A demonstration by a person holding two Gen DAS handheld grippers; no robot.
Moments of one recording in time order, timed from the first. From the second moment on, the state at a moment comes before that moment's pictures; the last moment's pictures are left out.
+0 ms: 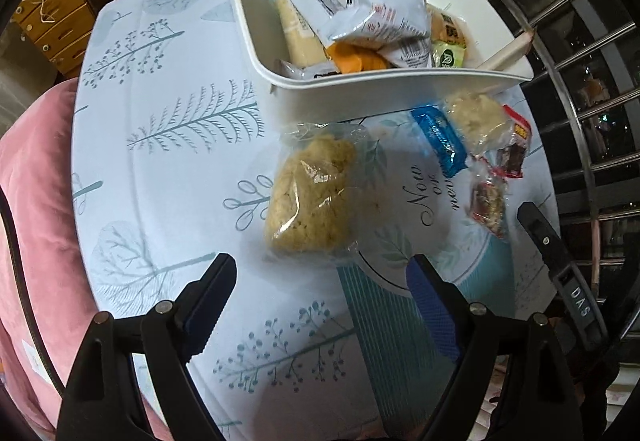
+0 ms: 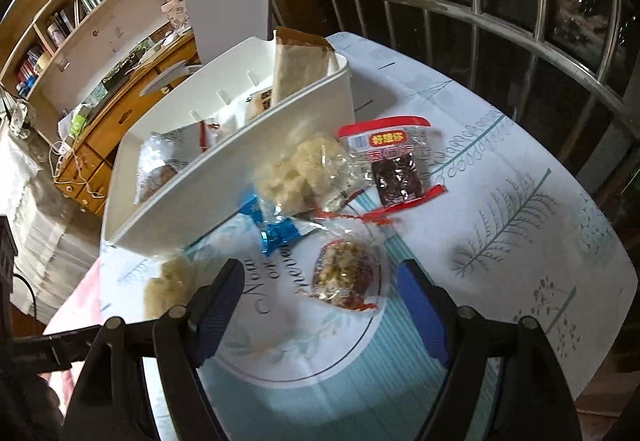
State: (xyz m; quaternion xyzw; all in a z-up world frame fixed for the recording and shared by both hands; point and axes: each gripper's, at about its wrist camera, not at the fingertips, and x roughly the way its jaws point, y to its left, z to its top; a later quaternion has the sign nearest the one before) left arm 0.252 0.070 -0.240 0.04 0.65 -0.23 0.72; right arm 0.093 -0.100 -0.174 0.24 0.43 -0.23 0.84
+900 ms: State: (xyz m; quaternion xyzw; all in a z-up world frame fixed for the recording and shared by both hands) left arm 0.265 0.037 -0.305 0.07 0.62 -0.22 0.75; right arm 0.109 -0.089 -0.232 0.19 0.43 -0.22 0.86
